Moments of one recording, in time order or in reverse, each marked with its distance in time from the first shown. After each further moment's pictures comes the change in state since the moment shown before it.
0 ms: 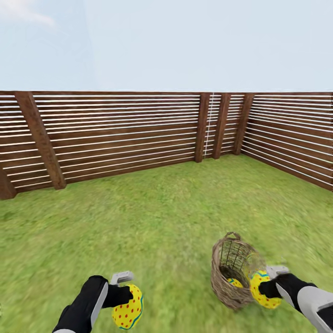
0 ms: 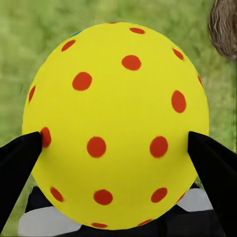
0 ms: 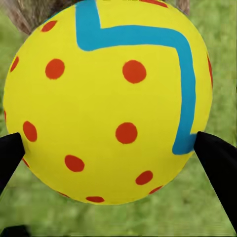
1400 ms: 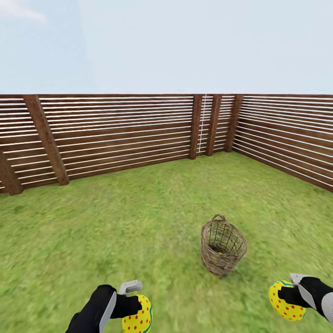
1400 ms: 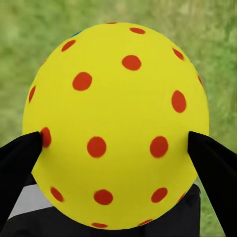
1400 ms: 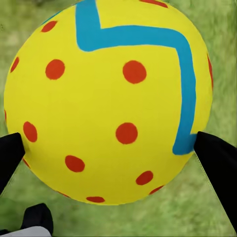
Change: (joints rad) left arm 0.000 -0.047 -0.002 0.117 -0.004 -0.075 0.004; right arm 0.030 -0.118 -0.024 -0.041 -0.182 0.121 0.003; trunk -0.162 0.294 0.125
